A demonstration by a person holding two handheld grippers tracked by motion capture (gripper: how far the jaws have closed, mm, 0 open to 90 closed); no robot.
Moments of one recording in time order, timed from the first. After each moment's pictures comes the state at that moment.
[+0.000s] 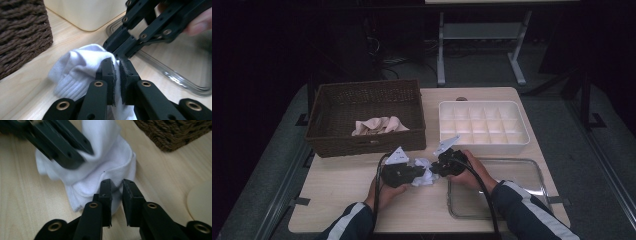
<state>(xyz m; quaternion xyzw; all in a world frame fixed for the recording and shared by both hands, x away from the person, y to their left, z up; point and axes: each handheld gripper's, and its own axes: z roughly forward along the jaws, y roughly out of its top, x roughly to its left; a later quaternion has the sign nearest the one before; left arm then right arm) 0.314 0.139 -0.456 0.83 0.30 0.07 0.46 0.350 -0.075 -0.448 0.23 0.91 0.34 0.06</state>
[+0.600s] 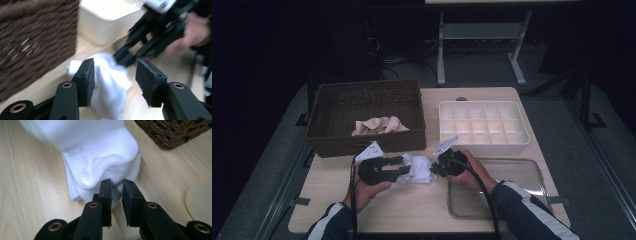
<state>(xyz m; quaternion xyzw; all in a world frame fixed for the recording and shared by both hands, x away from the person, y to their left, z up) 0.302 0.197 -0.422 0.79 0.33 0.07 0.51 0.350 -0.073 -0.451 0.22 0.91 0.33 0.06</state>
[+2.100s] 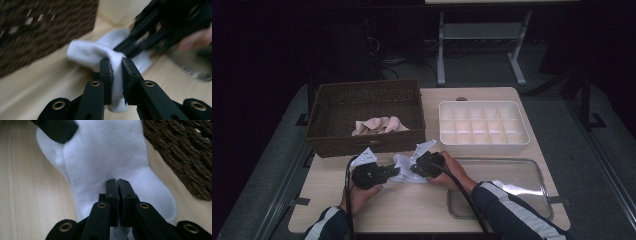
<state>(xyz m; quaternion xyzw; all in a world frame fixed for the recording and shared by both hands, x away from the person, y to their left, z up) 0.302 0.210 -0.443 0.79 0.34 0.07 0.50 0.350 -0.012 -0.457 0.17 0.92 0.35 0.08</state>
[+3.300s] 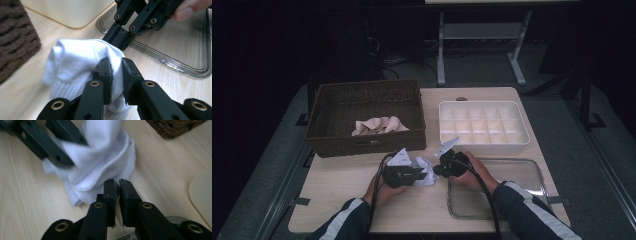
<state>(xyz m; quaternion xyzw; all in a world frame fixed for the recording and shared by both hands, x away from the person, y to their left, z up) 0.318 0.137 -0.460 0.86 0.23 0.05 0.45 0.350 -0.078 -0.454 0.23 0.92 0.32 0.05</state>
